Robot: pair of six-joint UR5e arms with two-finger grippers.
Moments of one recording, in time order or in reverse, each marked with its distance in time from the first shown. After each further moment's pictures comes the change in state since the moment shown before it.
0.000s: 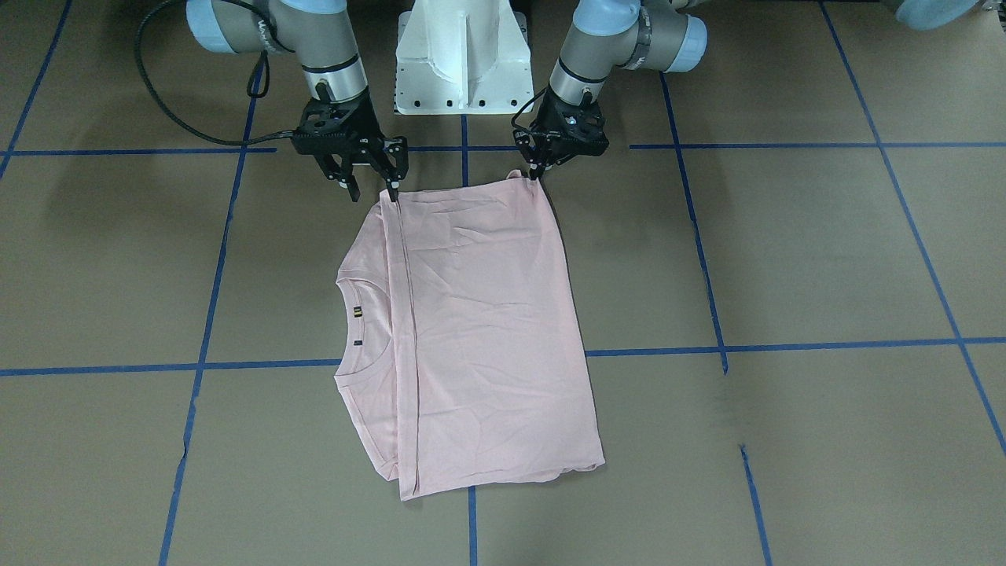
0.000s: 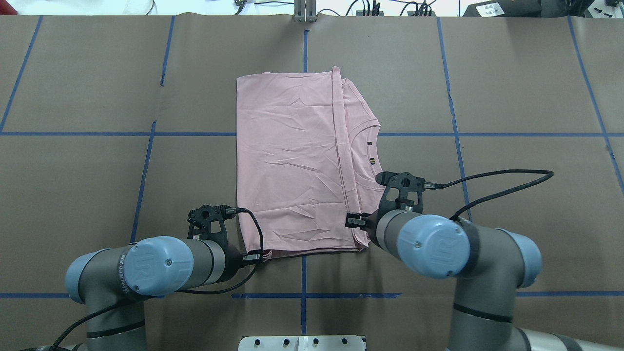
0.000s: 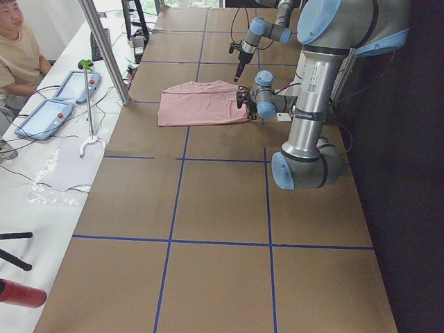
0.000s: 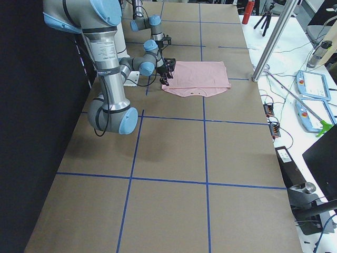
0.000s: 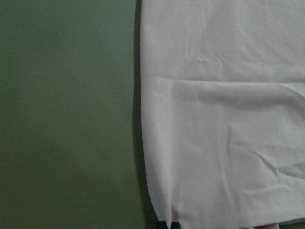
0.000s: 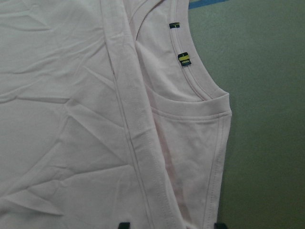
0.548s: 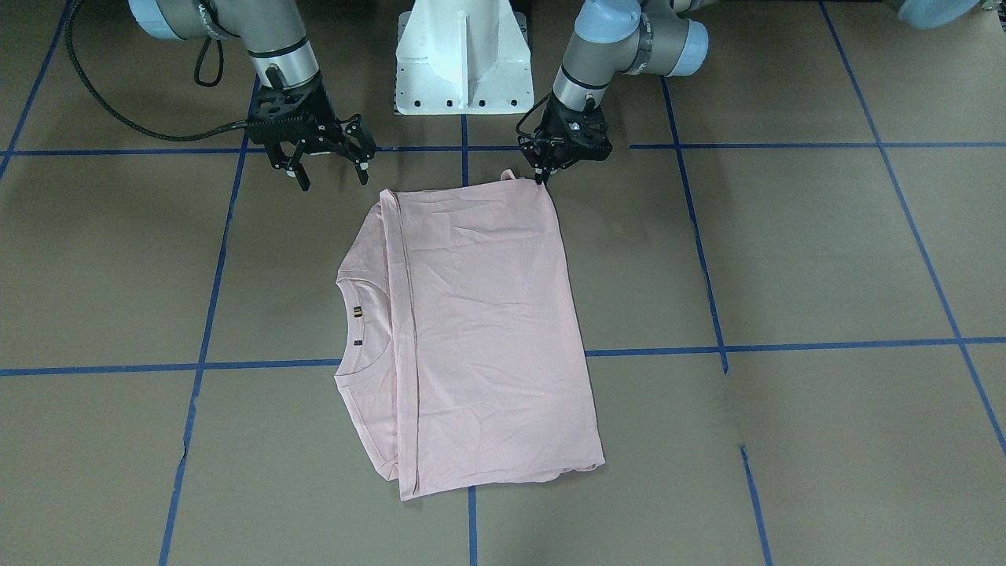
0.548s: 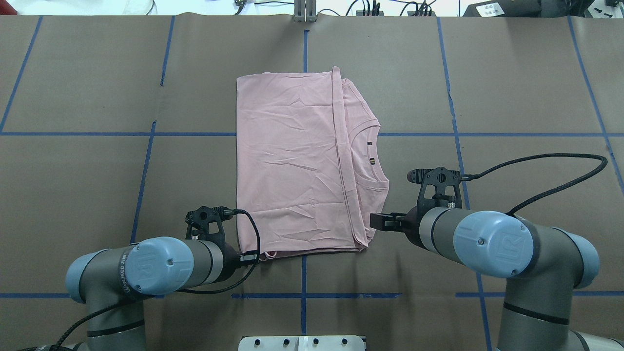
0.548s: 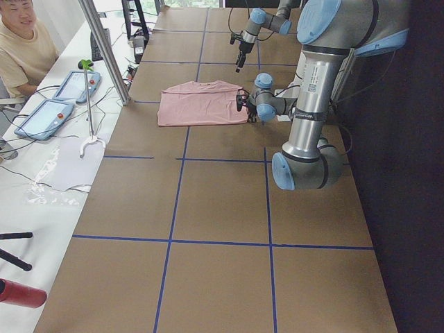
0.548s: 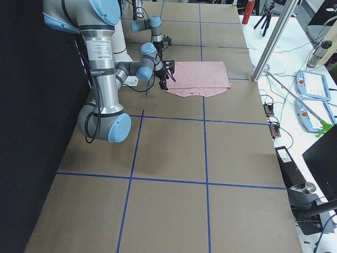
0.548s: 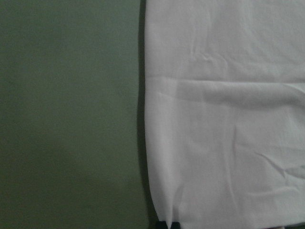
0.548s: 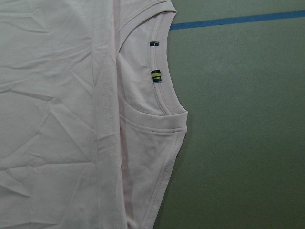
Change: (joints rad) left arm 0.000 0.007 0.026 0.000 0.000 -0.002; right arm 0.045 -0.183 0.123 0.122 0.046 -0.153
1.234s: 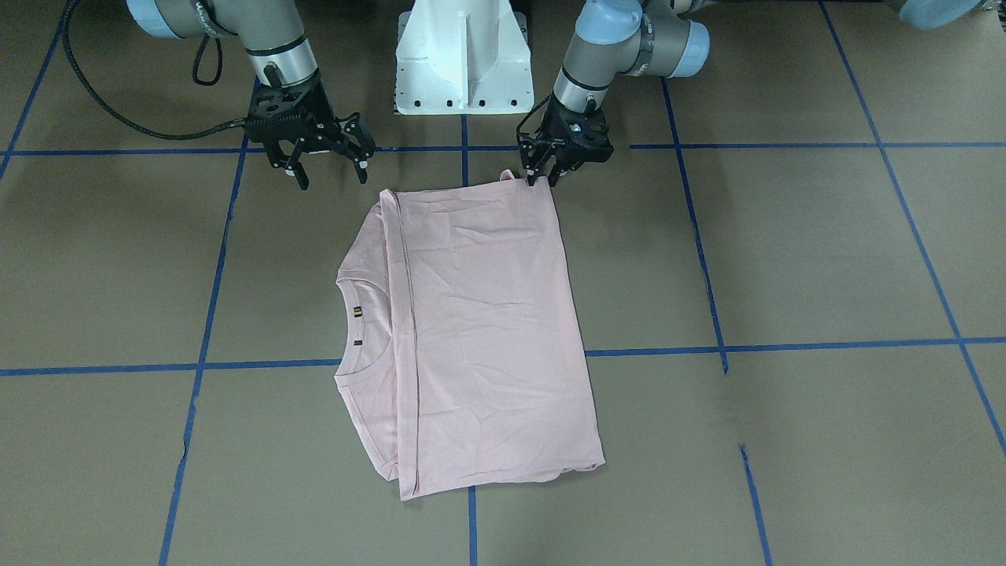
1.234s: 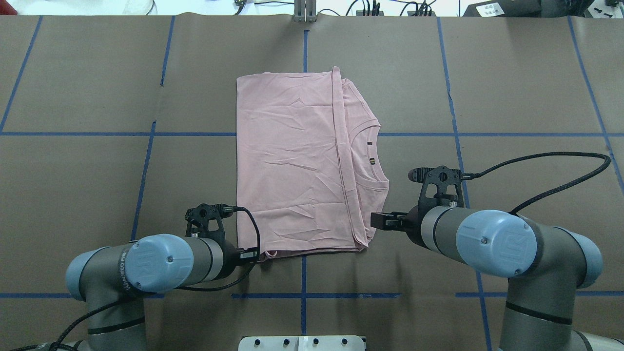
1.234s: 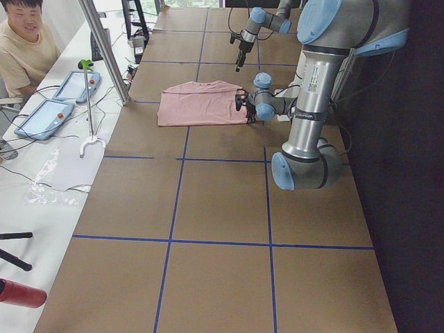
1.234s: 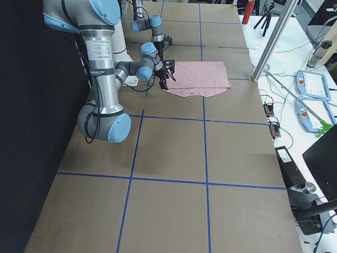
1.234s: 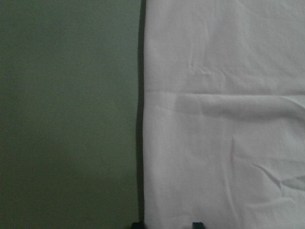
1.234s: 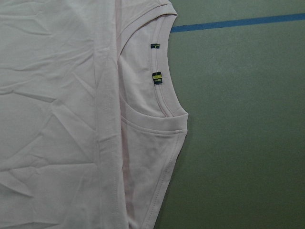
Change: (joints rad) left arm -0.006 -0.003 0.002 0.000 -0.001 -0.001; right arm 0.006 -0.009 0.012 0.002 0.003 -0.015
